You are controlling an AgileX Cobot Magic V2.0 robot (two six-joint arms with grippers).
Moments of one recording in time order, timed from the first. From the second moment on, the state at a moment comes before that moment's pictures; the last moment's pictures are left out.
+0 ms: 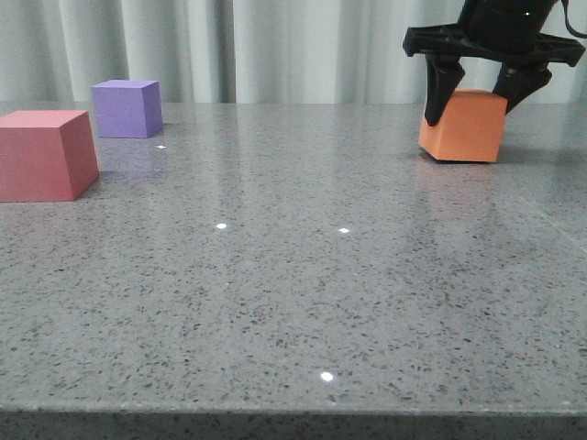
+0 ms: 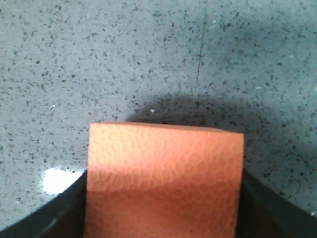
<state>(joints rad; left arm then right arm) -0.04 0.00 0.00 0.08 0.06 -0.09 0.19 1.93 -1.70 0.05 0.91 0.11</state>
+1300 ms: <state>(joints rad) -0.04 0.00 0.00 0.08 0.06 -0.09 0.61 2.25 -2.26 -0.16 1.07 0.54</state>
